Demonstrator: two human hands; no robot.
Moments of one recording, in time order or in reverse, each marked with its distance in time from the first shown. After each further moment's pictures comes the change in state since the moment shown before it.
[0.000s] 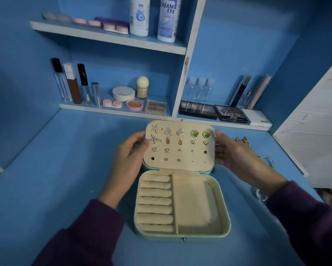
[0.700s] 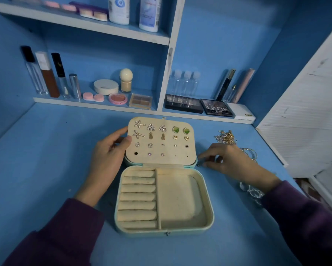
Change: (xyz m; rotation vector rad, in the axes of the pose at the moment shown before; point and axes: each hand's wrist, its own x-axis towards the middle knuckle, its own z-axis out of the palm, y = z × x) left_hand 0.004 -0.013 -0.002 0.032 0.015 -0.021; right_hand -0.006 0.028 -0.047 -1.090 -0.063 -0.477
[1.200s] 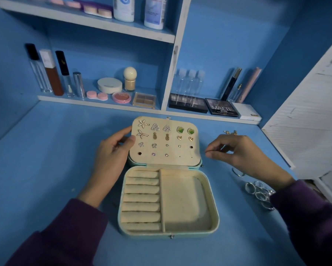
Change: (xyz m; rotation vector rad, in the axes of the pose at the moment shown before) left_hand 0.000 0.000 0.000 0.008 -0.006 -0.016; right_hand 0.003 -0.021 -0.019 0.282 0.103 0.047
